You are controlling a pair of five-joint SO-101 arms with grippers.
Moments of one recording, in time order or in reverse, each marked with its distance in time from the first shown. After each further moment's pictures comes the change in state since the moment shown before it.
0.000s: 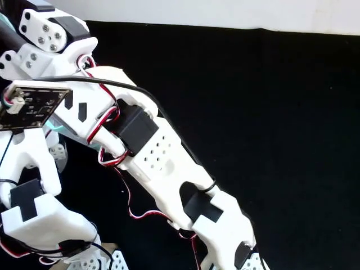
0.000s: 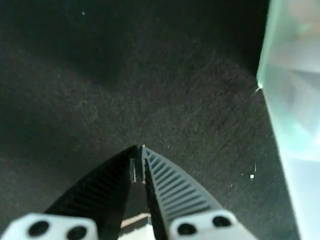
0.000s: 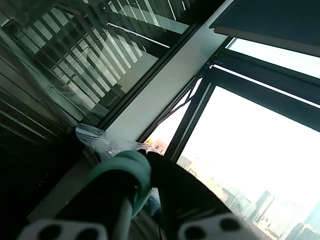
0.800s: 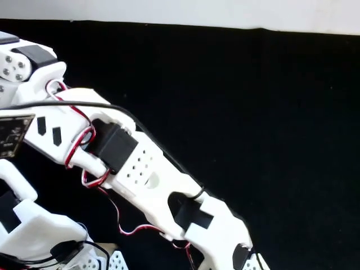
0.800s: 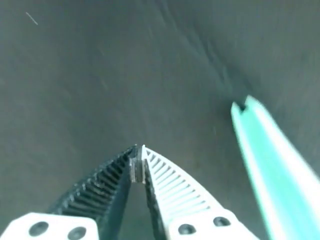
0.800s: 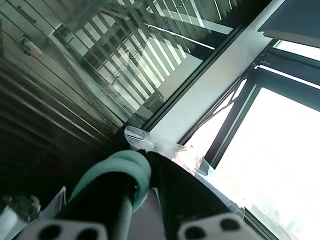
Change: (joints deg) left arm -19.9 0.0 -24.4 -3.9 -0.2; right arm -6.4 2.4 -0.9 4.7 0.0
